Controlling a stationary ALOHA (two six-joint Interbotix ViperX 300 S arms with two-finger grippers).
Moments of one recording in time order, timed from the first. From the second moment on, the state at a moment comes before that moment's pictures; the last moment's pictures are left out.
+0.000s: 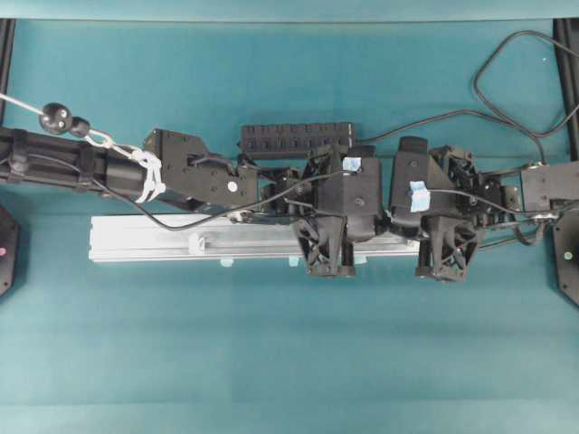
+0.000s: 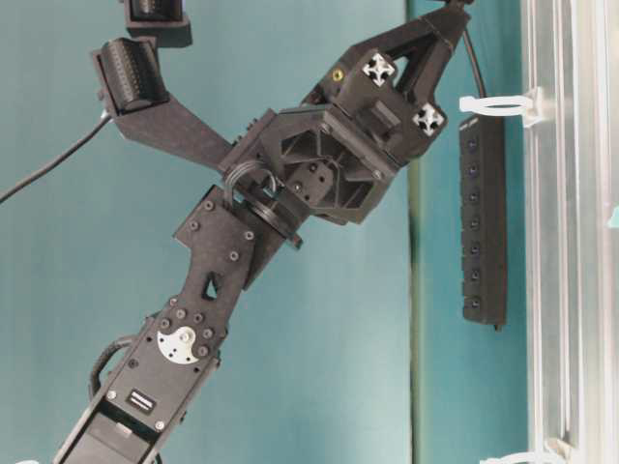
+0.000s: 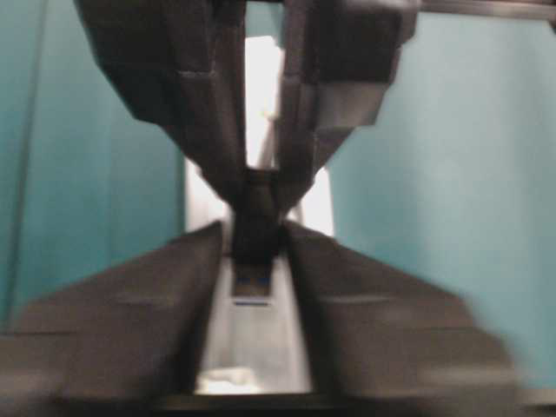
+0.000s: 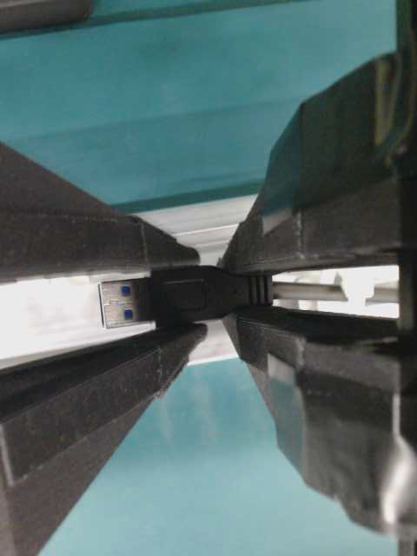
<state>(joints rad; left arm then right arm) 0.05 0.37 0.17 0.02 0.04 0.11 -0.05 -0.25 0.87 -0.15 0.40 0.20</state>
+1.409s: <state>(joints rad) 0.06 -0.03 0.63 0.02 0.04 0.09 -0.08 -0.04 0.74 -0.21 0.45 0.20</state>
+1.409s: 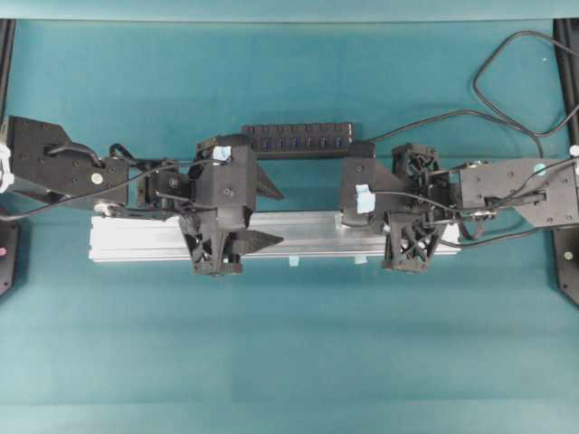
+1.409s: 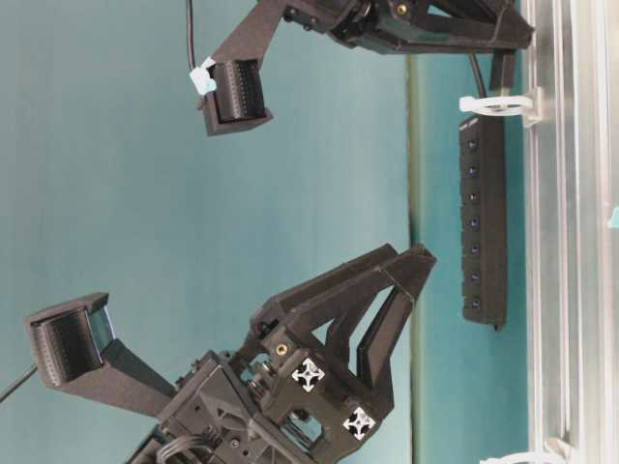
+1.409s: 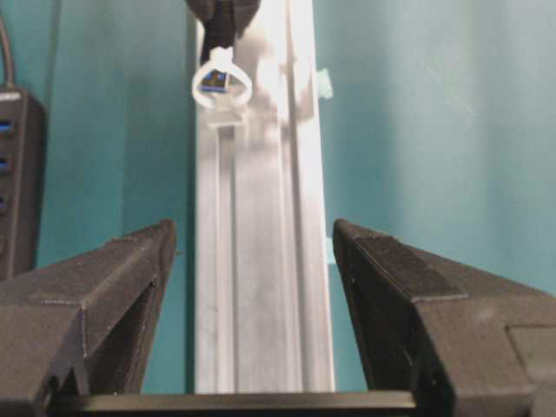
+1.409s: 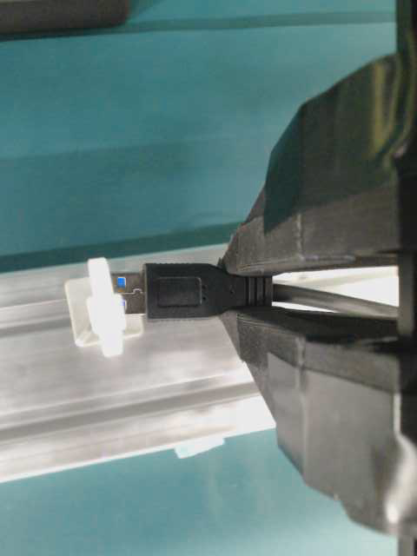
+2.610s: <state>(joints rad) 0.08 -0.03 0.63 0.02 0.03 0.09 -0.08 0.00 0.69 -0.21 0.43 0.05</state>
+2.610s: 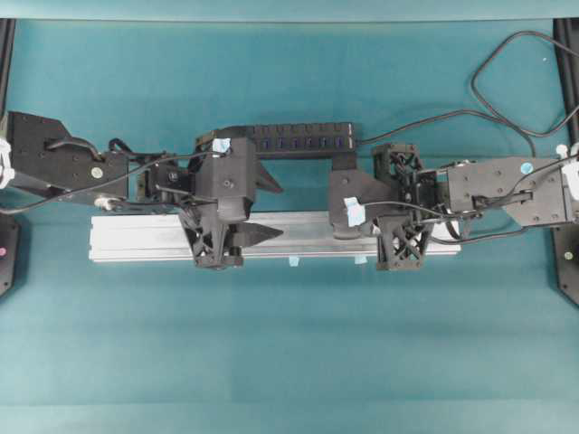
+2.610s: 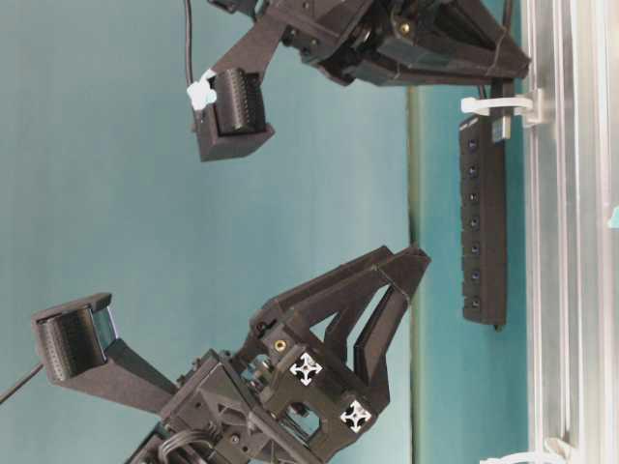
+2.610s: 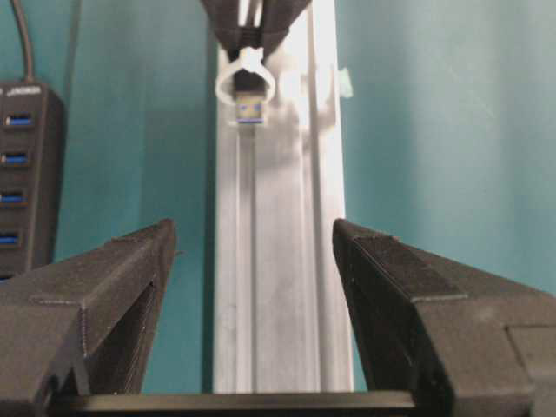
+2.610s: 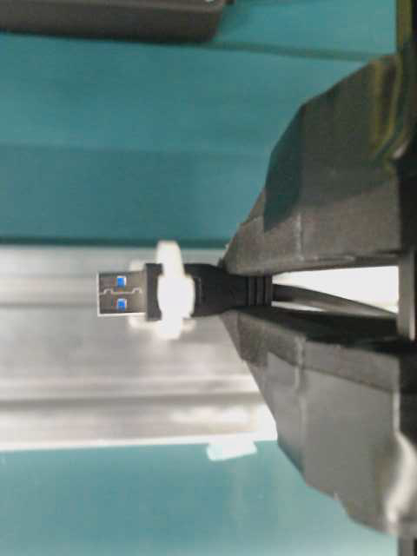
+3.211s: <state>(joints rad) 0.08 0.06 0.62 0.02 -0.10 0.09 -0.08 0.00 0.68 -0.19 0.40 0.05</state>
